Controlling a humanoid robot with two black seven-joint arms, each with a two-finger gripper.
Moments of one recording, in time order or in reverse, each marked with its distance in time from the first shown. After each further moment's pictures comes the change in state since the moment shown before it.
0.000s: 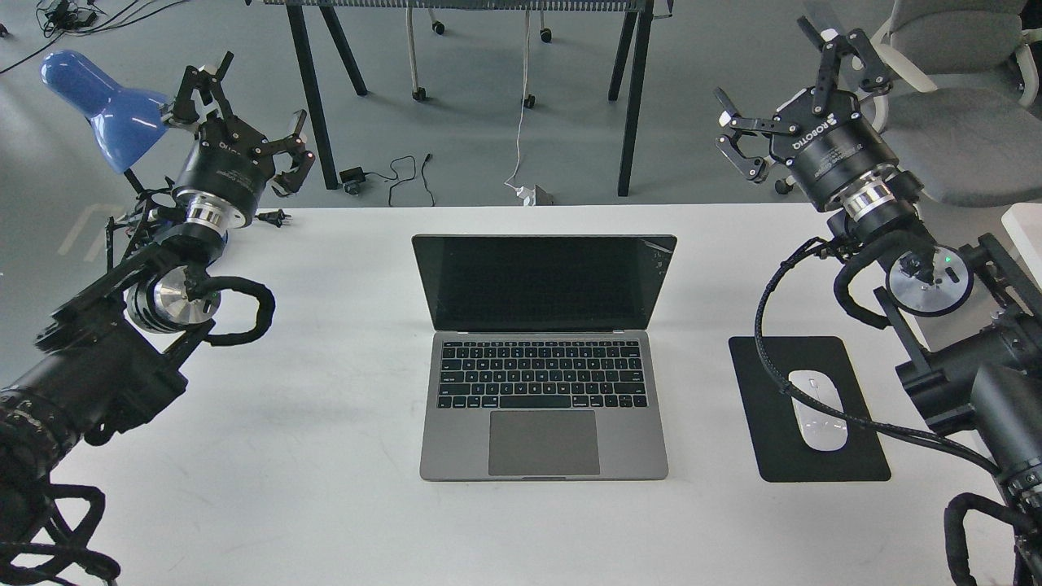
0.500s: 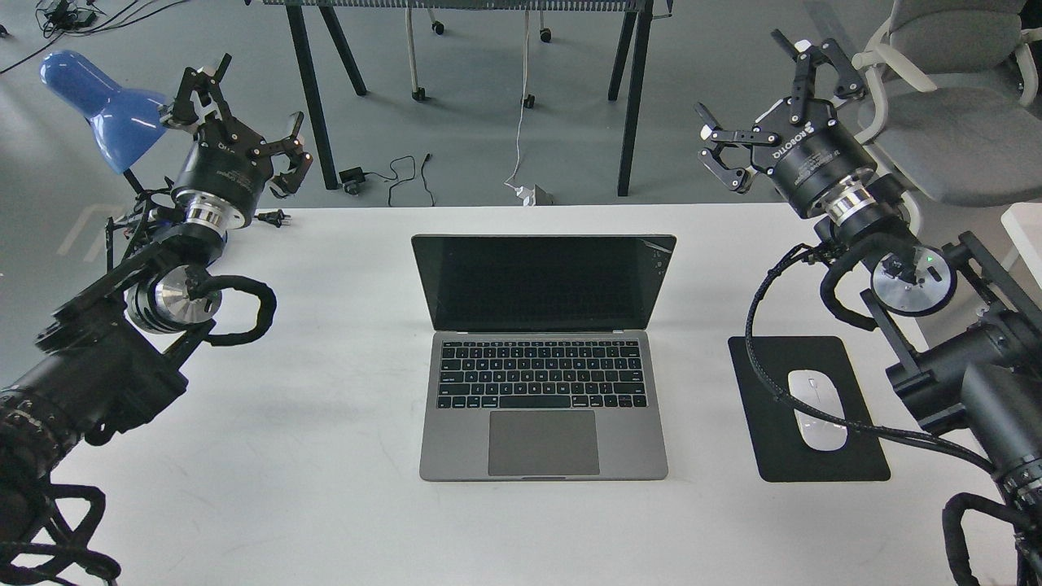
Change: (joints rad) left arm 0.000 0.000 0.000 0.000 0.001 0.026 0.000; right arm 0.034 -0.006 -0.090 0.000 -0.013 -0.052 -0.002
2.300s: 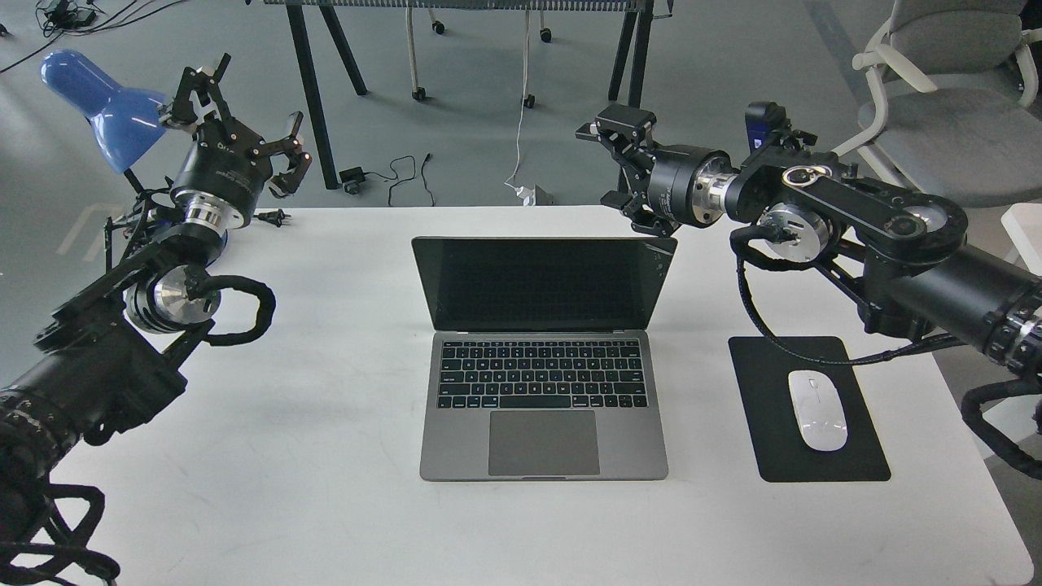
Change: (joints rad) left arm 0.000 0.001 0.000 0.000 0.001 -0.001 0.000; right arm 0.496 -0.009 -0.895 -0.185 -0.237 -0.089 -0.046
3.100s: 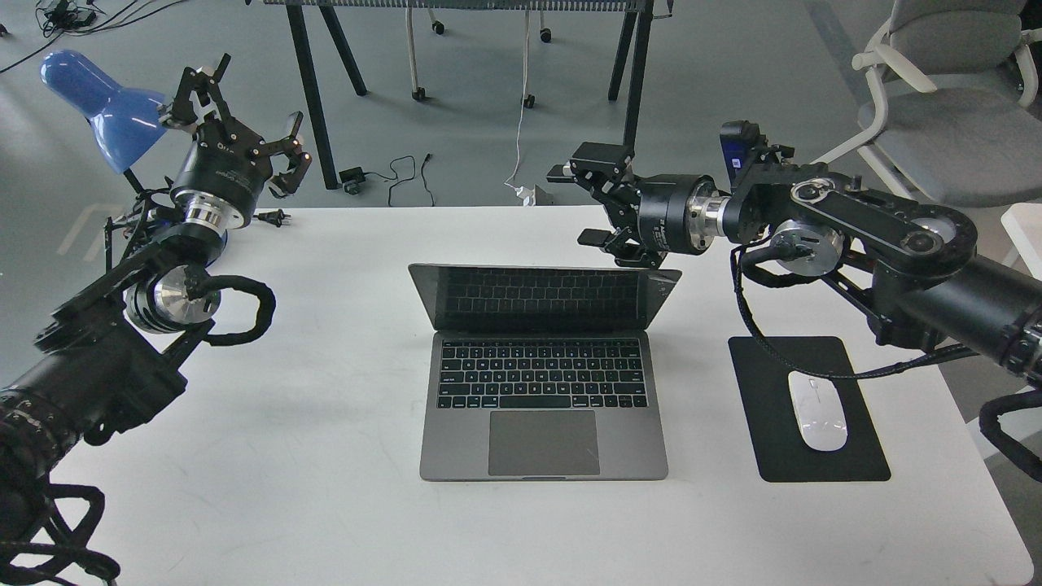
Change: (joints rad) left arm 0.000 0.000 0.000 0.000 0.000 0.000 0.000; right arm -0.031 -0.048 -0.007 0.112 -0.030 0.188 -0.002
